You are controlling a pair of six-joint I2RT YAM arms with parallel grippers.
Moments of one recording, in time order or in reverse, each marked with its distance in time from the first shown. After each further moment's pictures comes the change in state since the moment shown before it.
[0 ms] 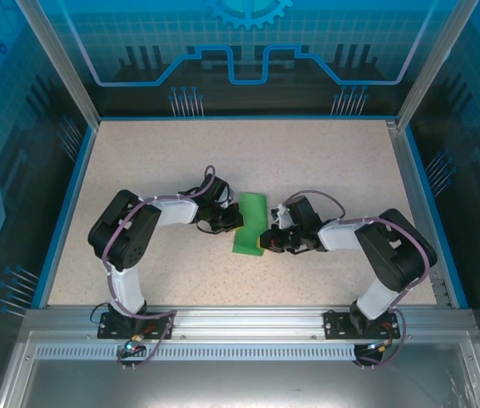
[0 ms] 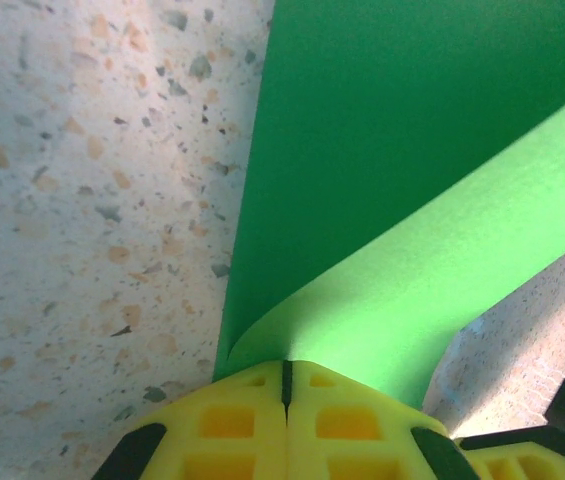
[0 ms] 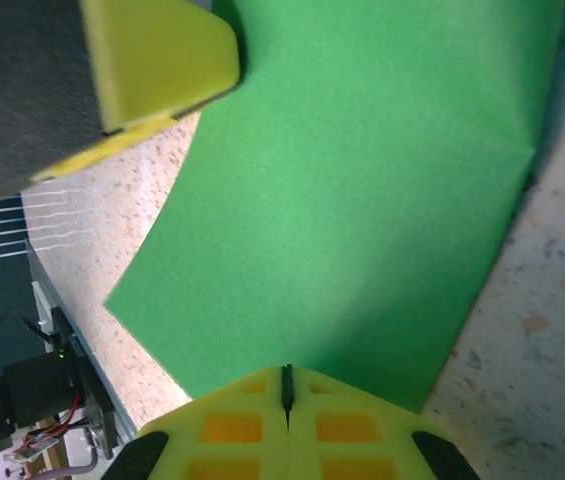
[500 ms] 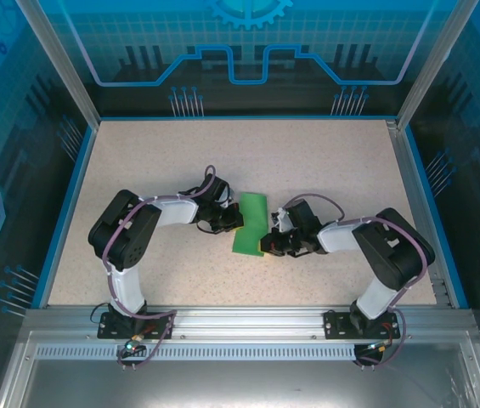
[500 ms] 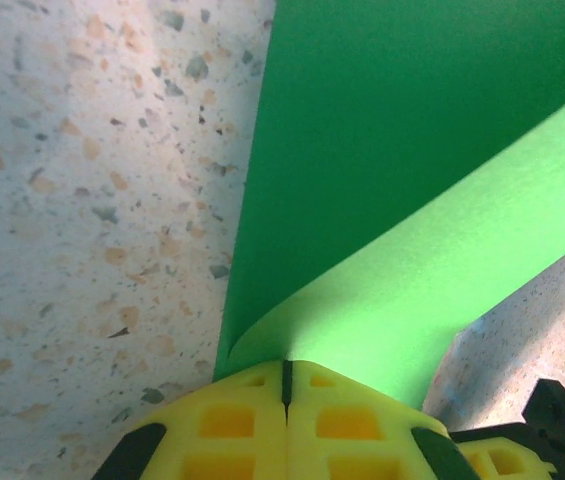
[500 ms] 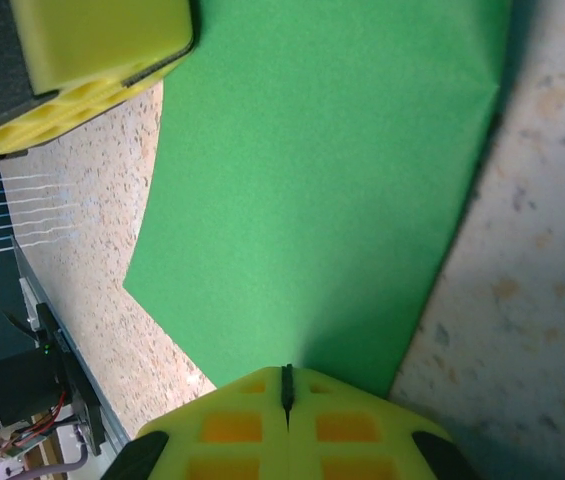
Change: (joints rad) left arm 0.000 0.001 0.001 0.000 0.000 0.002; right arm 0.005 -0.011 -0.031 0.010 0.010 0.006
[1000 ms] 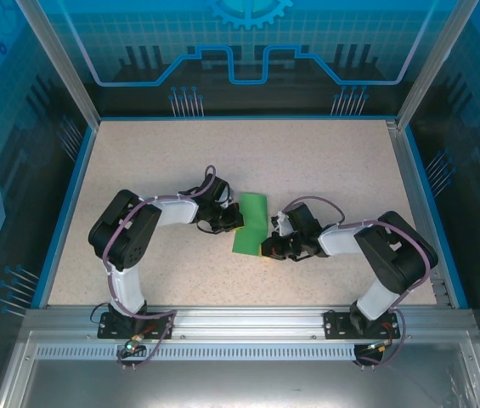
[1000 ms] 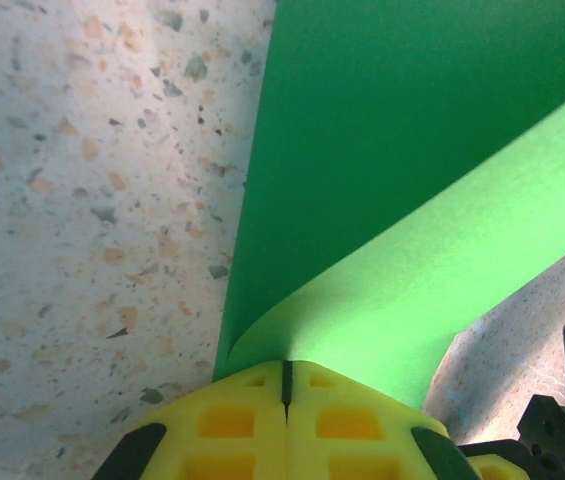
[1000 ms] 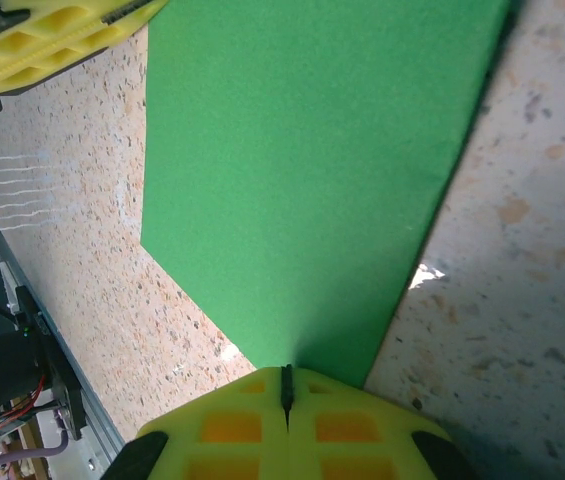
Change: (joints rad) left arm -0.001 0.001 0.002 -0.002 0.000 0.000; right arm 0.023 -0.010 -0.021 -0.018 0.019 -0.029
